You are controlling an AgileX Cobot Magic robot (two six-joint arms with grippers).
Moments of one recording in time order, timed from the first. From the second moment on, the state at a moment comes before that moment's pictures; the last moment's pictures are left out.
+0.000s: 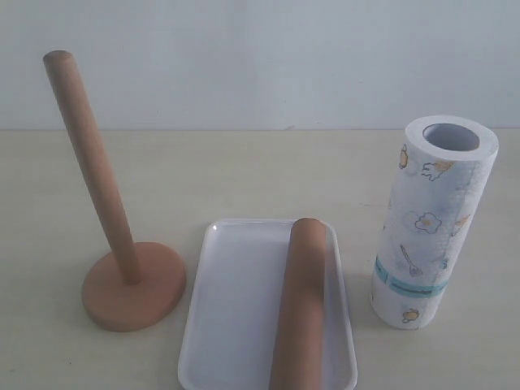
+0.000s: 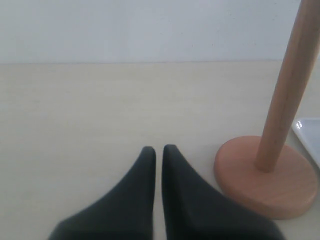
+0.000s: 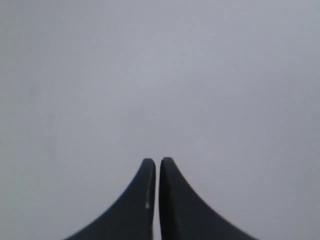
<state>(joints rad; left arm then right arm) -0.01 0.00 0.00 0.02 0.31 -0.03 0.00 0.00 -0.03 0.09 -0.54 0.42</state>
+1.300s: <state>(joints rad) -0.01 0.00 0.00 0.02 0.31 -0.02 0.00 1.00 -0.03 -0.73 -0.66 0.86</state>
